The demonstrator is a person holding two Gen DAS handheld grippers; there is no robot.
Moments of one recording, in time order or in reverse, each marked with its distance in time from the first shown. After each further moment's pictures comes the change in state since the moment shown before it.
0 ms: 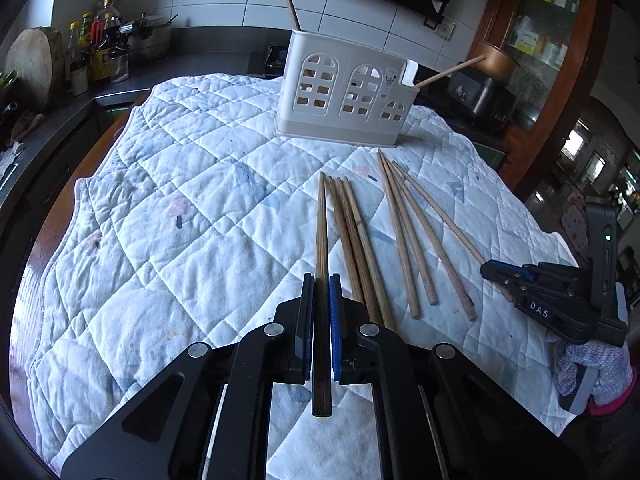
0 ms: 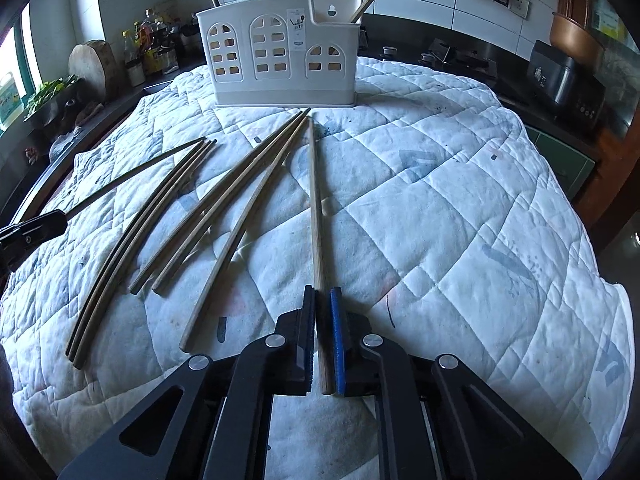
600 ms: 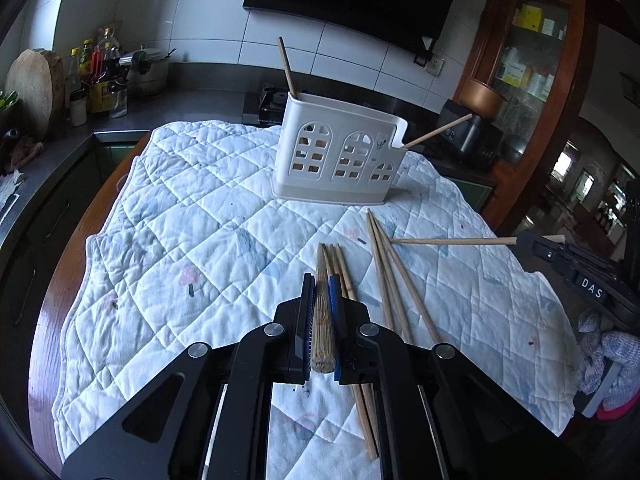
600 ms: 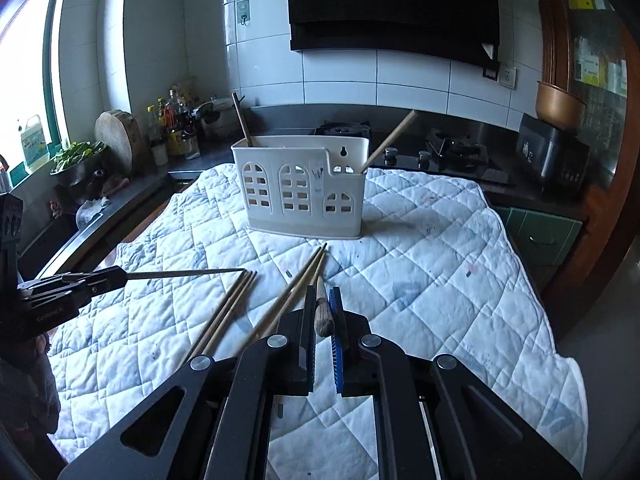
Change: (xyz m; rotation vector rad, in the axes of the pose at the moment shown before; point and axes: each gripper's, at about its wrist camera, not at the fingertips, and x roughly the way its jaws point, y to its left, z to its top) left arm -0.028 0.003 0.040 0.003 -0.120 -0.045; right arm -0.098 0.014 0.057 -0.011 -0.293 0.020
